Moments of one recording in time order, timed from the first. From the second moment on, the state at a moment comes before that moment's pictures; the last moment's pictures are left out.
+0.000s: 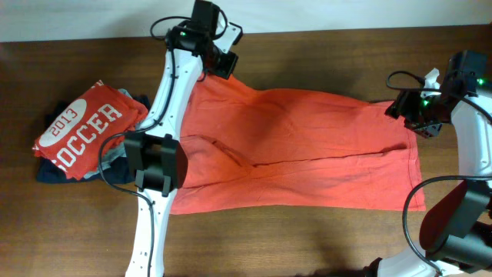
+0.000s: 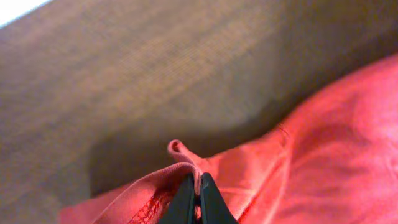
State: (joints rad) left arm -0.29 2.58 2.62 -1.12 0.20 0.22; right arm -0.37 1.78 1.53 -1.04 -0.29 0.18
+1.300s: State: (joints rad) left arm -0.31 2.58 2.63 -1.53 0.21 0.16; right arm -0.47 2.00 1.53 -0.85 -0.26 0.32
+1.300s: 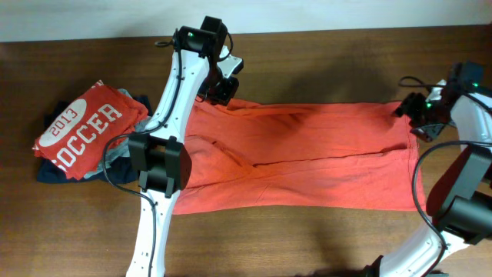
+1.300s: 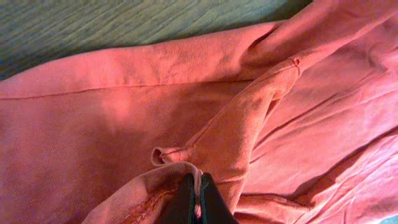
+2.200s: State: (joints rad) left arm -0.31 2.58 2.63 -1.51 0.21 0.16; right arm -0.49 2.17 1.53 -0.59 -0.32 0.54
